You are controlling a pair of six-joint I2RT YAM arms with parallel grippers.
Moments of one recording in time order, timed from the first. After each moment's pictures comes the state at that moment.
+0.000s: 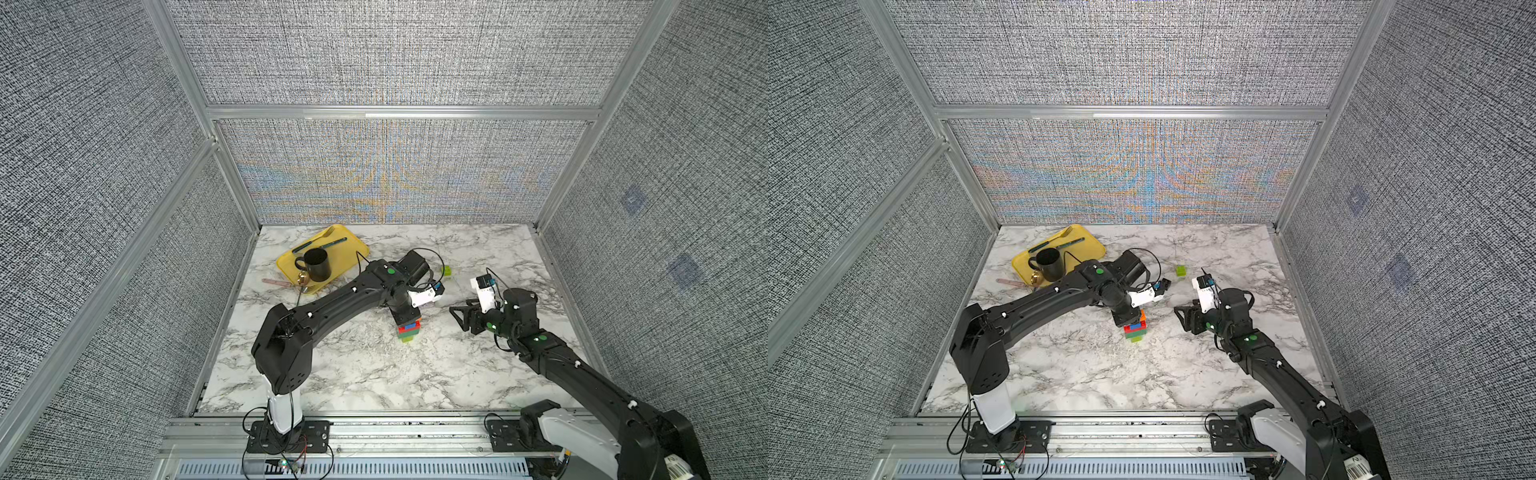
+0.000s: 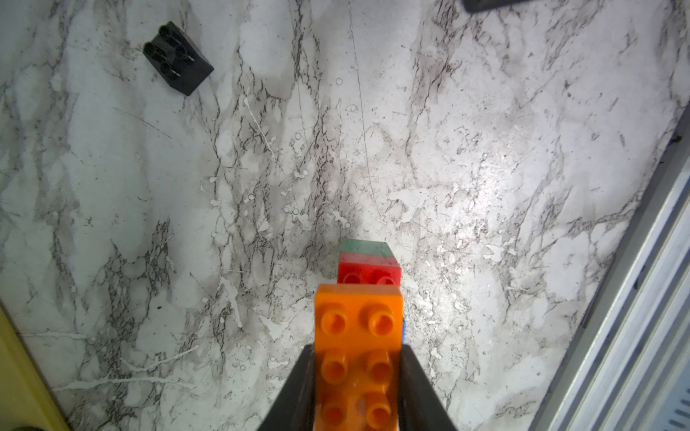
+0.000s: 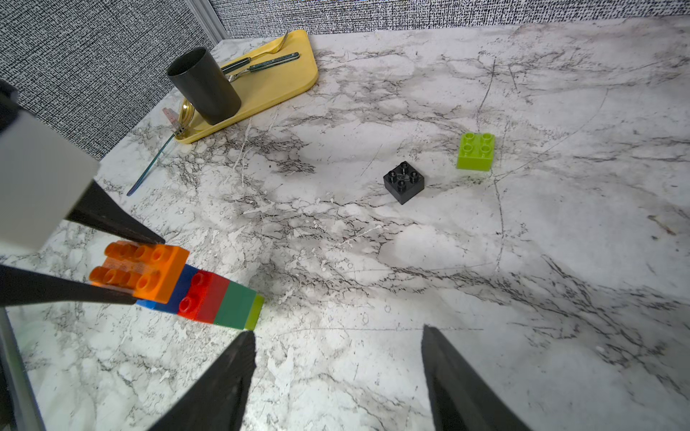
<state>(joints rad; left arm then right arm) -0.87 1.83 1.58 -1.01 0.13 0.38 0.30 1.03 0.50 0.00 -0.34 0.13</state>
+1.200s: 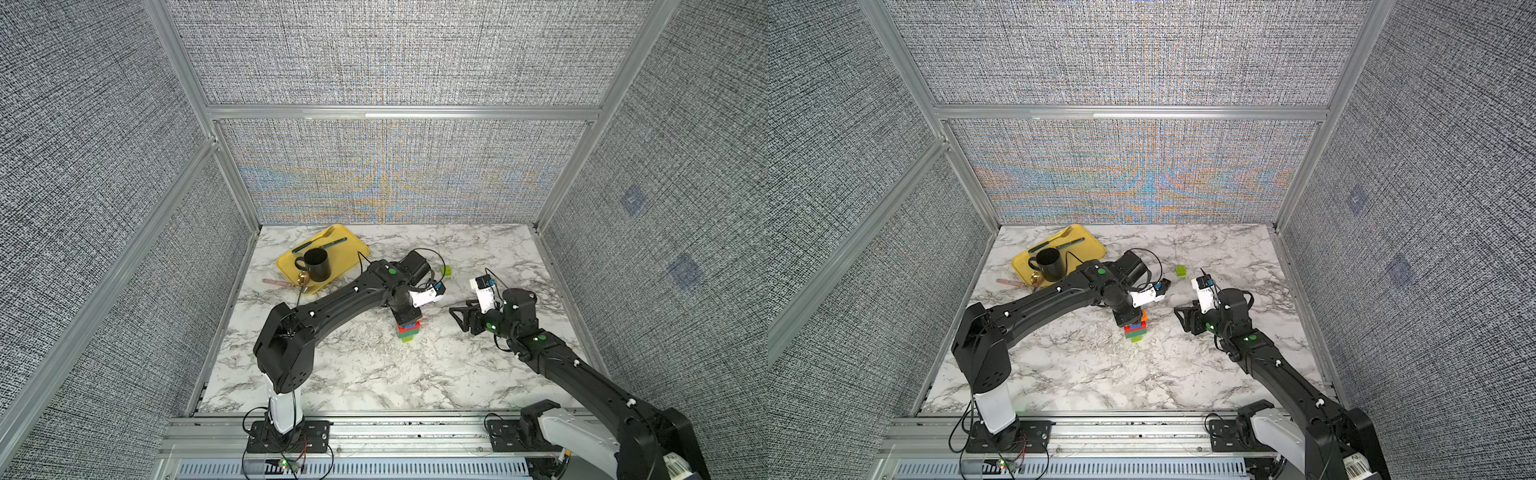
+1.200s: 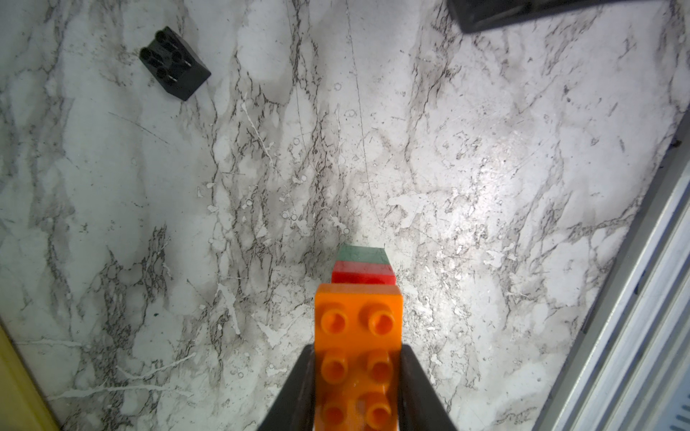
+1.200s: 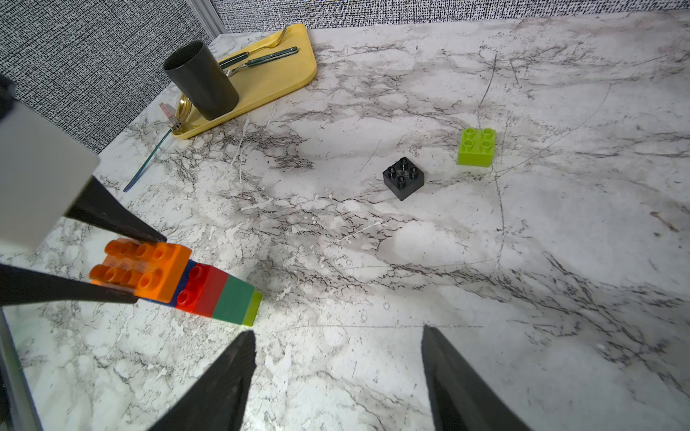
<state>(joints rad) -0.87 1.84 1.59 -1.00 0.13 0.38 0.30 1.04 0.50 0.00 -0.34 0.12</state>
